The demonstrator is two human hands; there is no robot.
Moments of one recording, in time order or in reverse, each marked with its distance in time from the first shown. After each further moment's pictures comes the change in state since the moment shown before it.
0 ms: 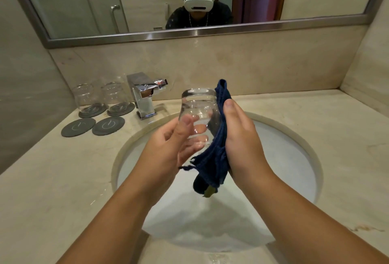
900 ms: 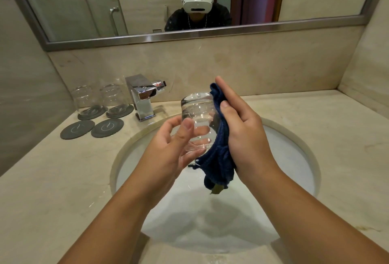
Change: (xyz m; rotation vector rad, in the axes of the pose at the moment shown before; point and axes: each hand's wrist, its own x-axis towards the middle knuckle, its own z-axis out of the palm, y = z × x) left_hand 0.000 -0.002 0.001 -0.012 -0.020 -0.013; right_hand 0.006 -0.007 -0.011 -0.010 -0.059 -0.171
